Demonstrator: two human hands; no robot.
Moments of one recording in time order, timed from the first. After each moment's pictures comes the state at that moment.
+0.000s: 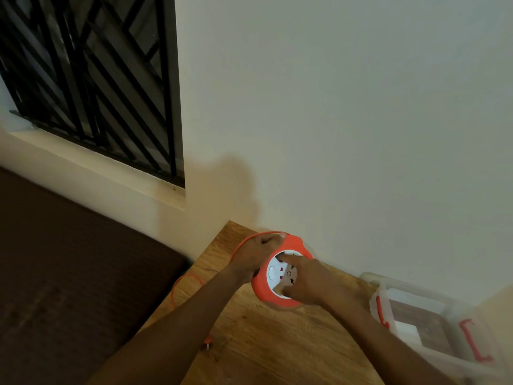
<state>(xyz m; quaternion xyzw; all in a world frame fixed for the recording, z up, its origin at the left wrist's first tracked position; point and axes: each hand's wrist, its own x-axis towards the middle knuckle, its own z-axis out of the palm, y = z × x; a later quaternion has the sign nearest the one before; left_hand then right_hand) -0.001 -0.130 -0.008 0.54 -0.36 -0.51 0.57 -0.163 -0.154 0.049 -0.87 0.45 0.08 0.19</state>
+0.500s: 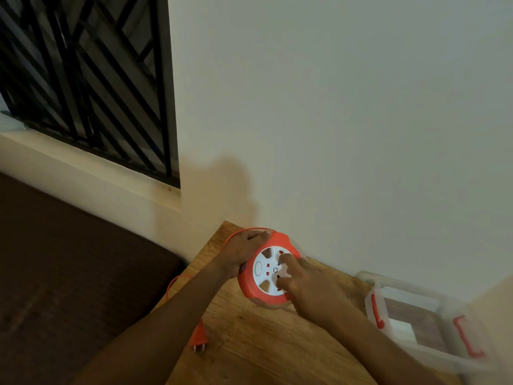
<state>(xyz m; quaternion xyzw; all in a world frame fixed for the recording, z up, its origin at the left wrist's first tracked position) 0.022 -0.133 -0.009 0.55 -0.34 -0.52 0.55 -0.187 -0.139 0.038 -0.96 0.24 0.05 -0.09</state>
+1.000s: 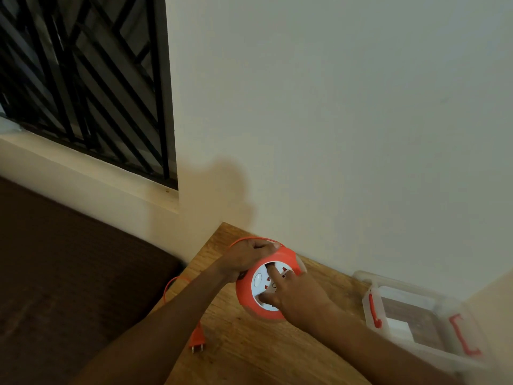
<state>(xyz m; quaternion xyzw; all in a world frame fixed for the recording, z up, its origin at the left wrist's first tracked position) 0.015 -0.131 -0.009 0.55 -0.43 -0.54 0.47 -0.166 -0.122 0.044 -0.95 0.18 0.20 -0.17</state>
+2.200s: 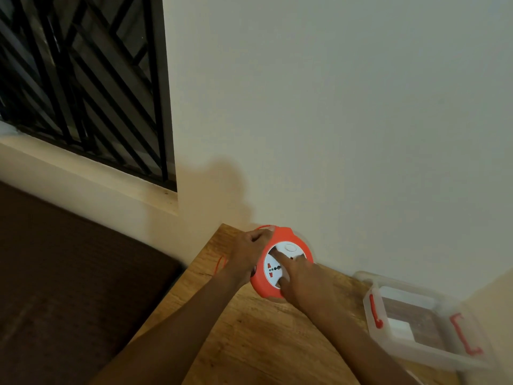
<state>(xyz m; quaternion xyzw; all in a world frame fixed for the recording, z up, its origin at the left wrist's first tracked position) -0.008 -0.136 0.000 0.57 -0.31 -0.45 0.61 -0.163 -0.146 0.029 -0.89 0.46 -0.01 0.03</state>
